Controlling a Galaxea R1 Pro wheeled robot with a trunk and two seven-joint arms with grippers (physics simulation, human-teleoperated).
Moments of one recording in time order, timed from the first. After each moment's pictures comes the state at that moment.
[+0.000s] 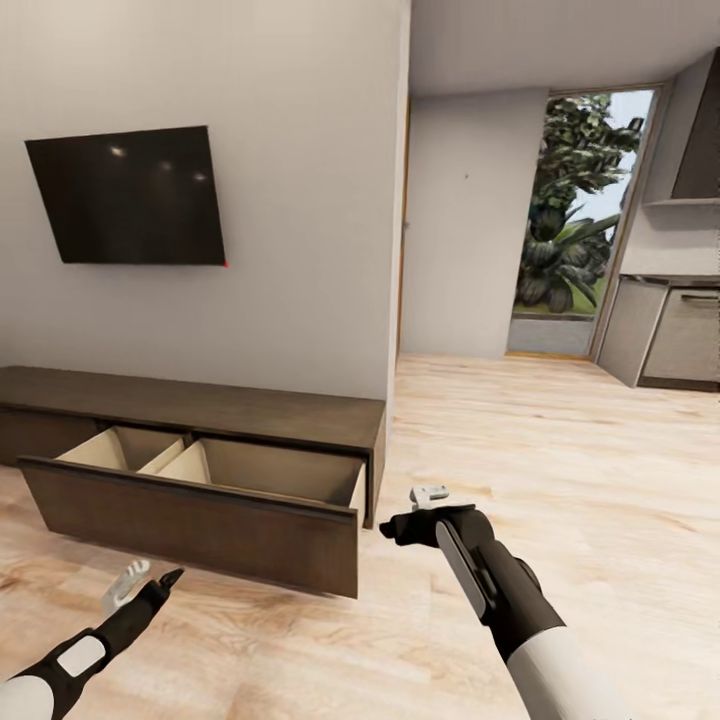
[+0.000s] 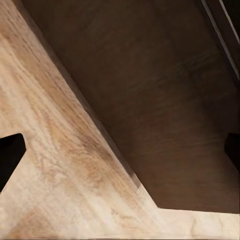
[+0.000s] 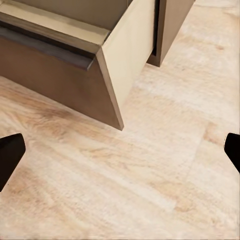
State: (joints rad) left arm -0.66 0.31 0.36 -0.05 0.59 0.07 -0.44; right arm -0.60 0.08 0.25 -1.04 -0.17 0.82 0.03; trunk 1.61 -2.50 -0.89
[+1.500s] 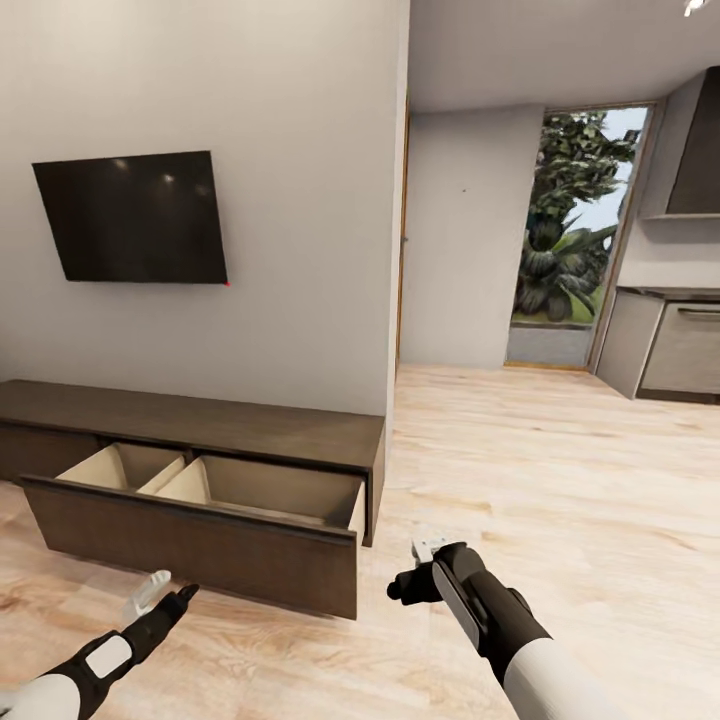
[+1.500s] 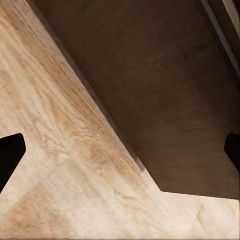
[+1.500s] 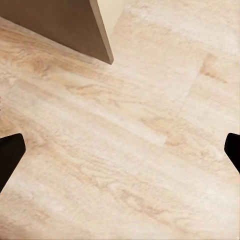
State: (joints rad) left arm -0.66 0.25 0.36 -0.04 0.53 0.07 -0.30; right arm -0.60 0.08 0.29 -0.75 -0.17 0.81 0.03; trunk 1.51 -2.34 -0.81
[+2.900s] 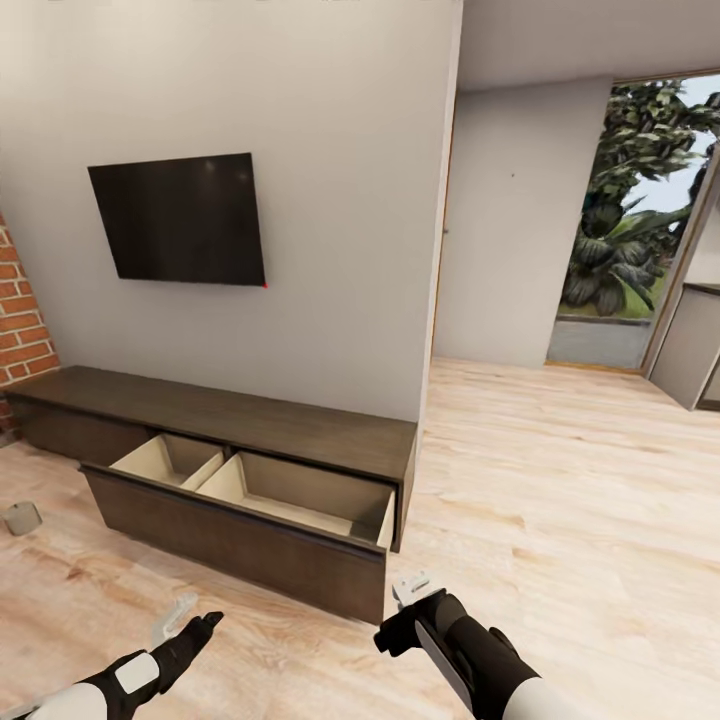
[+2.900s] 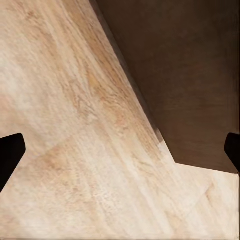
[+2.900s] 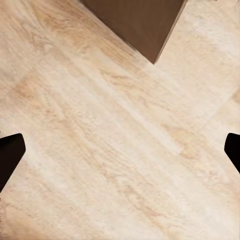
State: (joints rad) left arm -0.66 0.18 0.37 0.05 0.48 0.07 -0.24; right arm -0.53 0.08 0.52 -0.66 -0.17 0.64 0.03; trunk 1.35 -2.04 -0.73
